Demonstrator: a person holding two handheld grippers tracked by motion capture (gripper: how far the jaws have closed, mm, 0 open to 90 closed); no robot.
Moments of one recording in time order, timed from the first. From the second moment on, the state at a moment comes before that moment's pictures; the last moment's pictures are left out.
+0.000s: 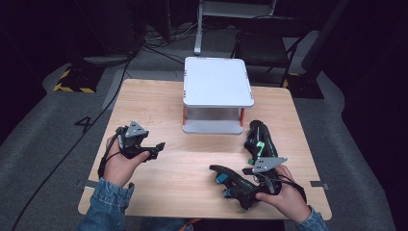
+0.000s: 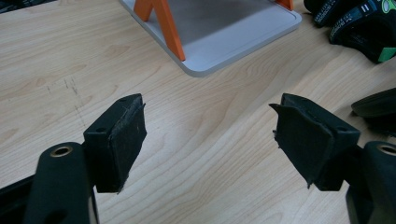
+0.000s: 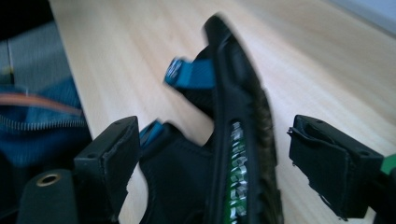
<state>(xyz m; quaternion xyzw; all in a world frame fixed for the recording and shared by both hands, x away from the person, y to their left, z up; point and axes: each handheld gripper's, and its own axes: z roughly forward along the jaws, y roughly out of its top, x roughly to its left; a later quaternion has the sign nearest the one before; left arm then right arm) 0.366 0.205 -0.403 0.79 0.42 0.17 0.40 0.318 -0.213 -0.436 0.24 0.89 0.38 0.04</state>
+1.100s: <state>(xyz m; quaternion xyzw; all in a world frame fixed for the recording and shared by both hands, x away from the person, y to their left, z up) 0.366 0.207 -0.408 0.79 0.42 0.17 0.40 0.321 -0.204 -0.453 0.24 0.92 0.28 0.10</state>
